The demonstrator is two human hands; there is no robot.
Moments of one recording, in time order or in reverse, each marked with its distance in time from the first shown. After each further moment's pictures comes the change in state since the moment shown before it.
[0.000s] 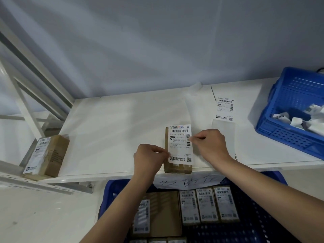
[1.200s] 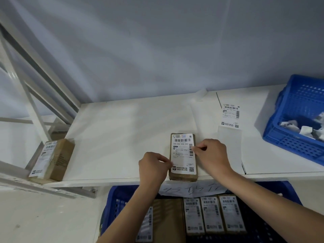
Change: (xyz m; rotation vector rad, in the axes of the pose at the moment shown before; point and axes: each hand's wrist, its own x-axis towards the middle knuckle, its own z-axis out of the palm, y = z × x) left_hand 0.000 -0.006 0.002 0.140 0.017 0.036; right_hand -0.002 0.006 0.016 -0.115 0.009 -0.091
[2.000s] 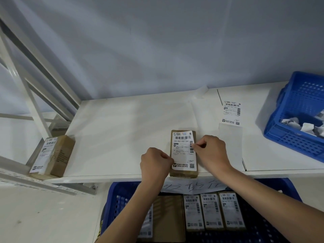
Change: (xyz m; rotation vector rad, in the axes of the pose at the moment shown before) left_hand 0.000 0.003 0.004 0.121 0.016 0.015; right_hand -0.003 -0.005 0.001 -0.038 -0.005 -0.014
